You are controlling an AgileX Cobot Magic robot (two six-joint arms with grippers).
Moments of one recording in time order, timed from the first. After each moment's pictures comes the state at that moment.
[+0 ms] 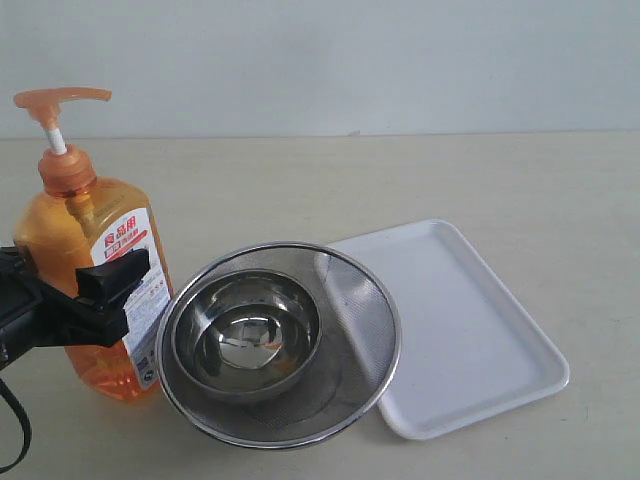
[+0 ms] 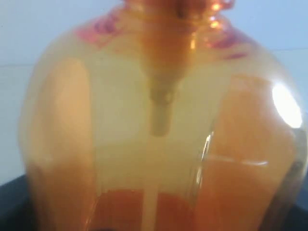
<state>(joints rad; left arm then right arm) -0.29 1.56 -0.15 0.08 -1.09 -0.11 0.04 0.00 0.00 -0.03 0.35 0.21</state>
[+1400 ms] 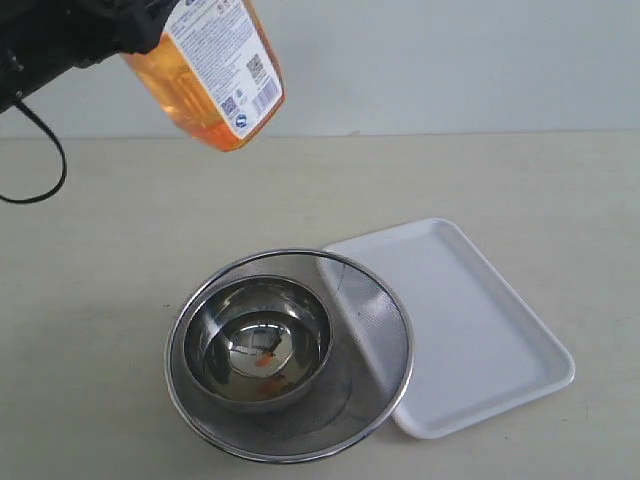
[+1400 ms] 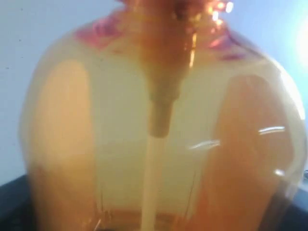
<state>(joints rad) -0.30 1.40 -0.73 0.46 -0.88 -0.50 0.04 0.00 0.00 -0.03 0.35 0.21</state>
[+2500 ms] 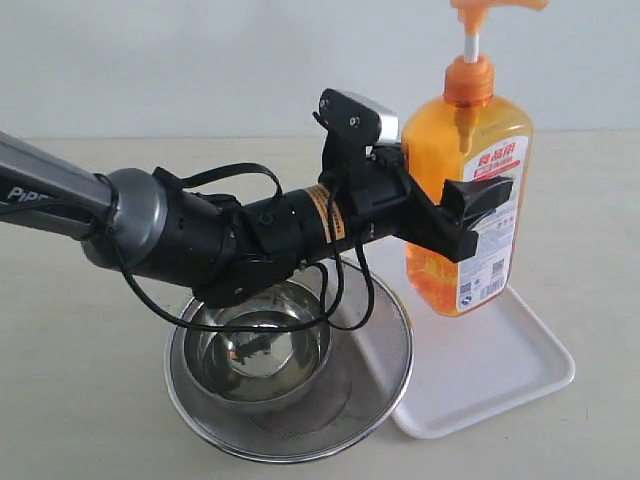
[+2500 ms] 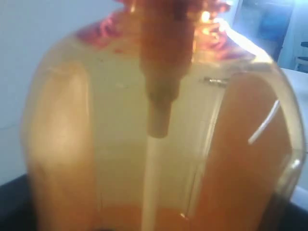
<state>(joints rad) -0.73 2.09 -1.13 0.43 -0.90 -0.39 0.04 0.00 0.00 -0.03 0.35 0.21</state>
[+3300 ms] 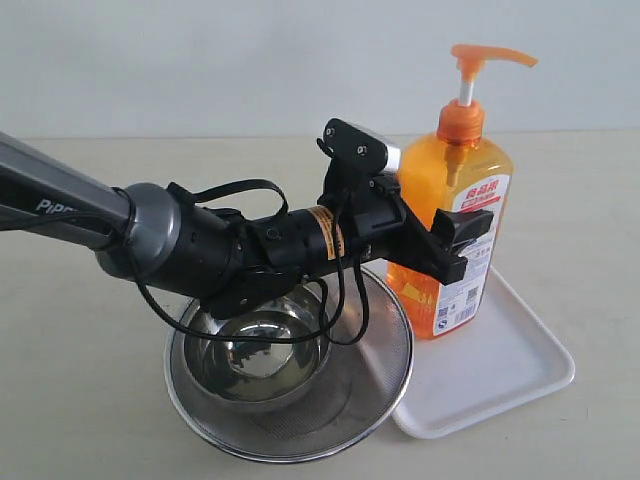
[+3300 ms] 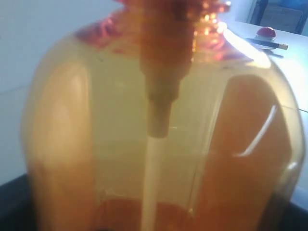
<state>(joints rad) -0.73 2.13 -1.14 0.40 -0.80 -0.36 0.04 0.00 0.00 -0.03 0.35 0.21</state>
